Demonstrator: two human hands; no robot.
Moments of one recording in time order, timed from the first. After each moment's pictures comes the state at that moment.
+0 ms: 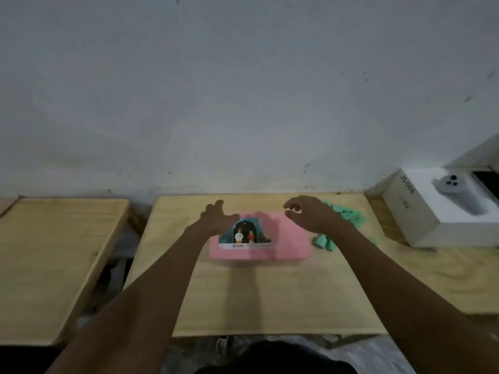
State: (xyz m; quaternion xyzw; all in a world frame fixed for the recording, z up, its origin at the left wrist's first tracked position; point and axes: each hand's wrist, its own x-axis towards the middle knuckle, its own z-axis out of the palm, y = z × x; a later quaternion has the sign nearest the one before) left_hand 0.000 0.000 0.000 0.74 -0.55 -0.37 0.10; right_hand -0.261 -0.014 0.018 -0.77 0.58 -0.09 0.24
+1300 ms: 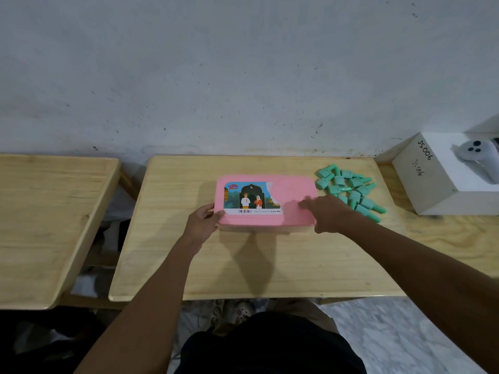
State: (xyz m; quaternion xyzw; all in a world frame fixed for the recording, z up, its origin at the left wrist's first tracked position) left_hand 0.045 0.068 -0.101 0.66 -0.30 -0.56 0.40; right_hand -0.260 0.019 -0.038 -0.83 0.49 0.26 0.04
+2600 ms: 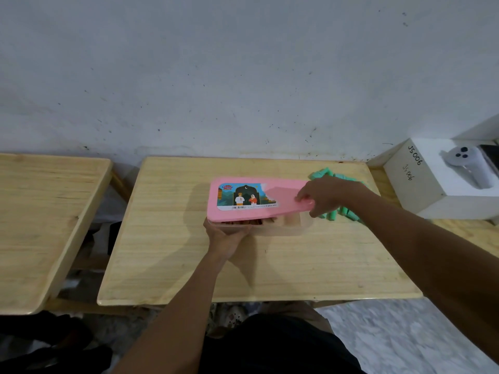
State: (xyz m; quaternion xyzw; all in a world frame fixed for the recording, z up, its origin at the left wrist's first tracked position) left_hand -0.022 0.085 -0.132 0.67 -0.29 -0.52 0.44; right_hand -0.259 -0.016 0.018 -0.83 0.46 0.30 0.12
